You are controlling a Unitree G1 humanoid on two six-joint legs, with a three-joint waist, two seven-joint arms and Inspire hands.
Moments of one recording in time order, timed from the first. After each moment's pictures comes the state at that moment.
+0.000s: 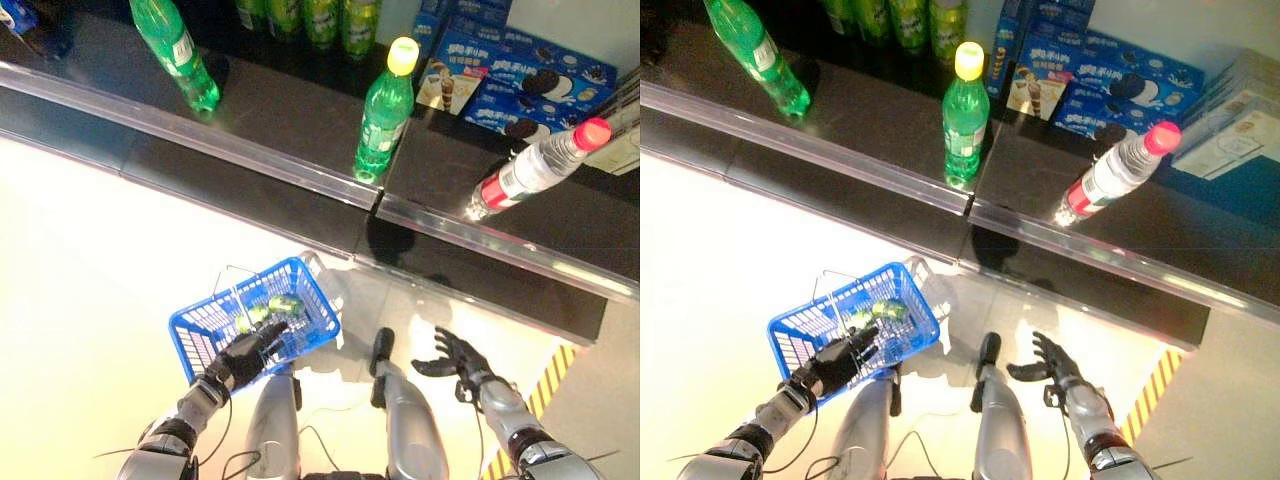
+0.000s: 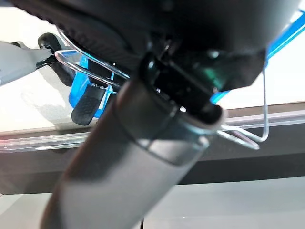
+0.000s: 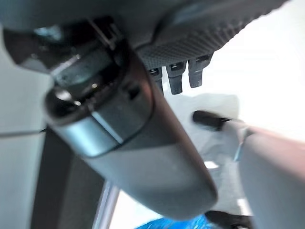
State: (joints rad) left arm -0.33 0.36 -0.10 1.13 -1.07 0.12 -0.58; right arm -0.29 -0.40 0.27 1.00 0.23 -0.26 0.07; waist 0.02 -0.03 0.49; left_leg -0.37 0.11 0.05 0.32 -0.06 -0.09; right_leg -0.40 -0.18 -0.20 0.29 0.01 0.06
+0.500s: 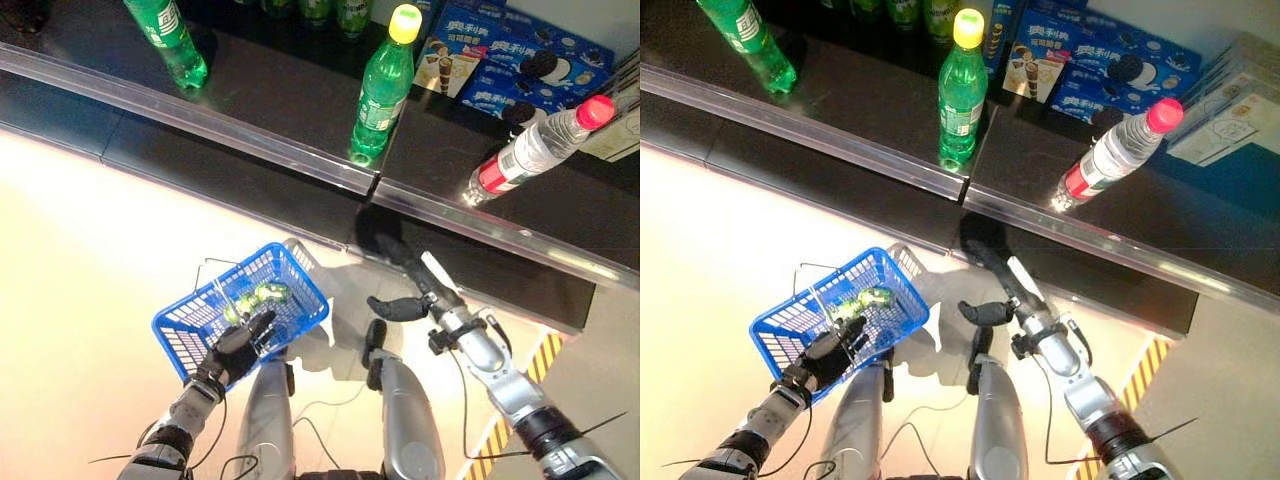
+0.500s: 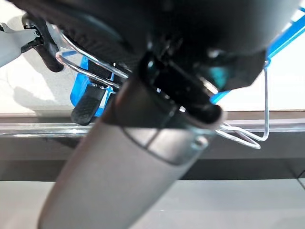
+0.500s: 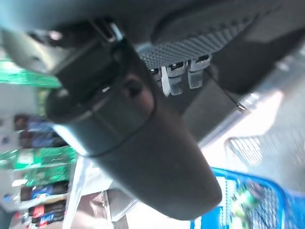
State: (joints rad) left arm -0.26 0.36 -0.11 1.04 -1.22 0.06 -0.53; right arm -0.25 -0.59 0.37 0.28 0.02 -0.32 -0.06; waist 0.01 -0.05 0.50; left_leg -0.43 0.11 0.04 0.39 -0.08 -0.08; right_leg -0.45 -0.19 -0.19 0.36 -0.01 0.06
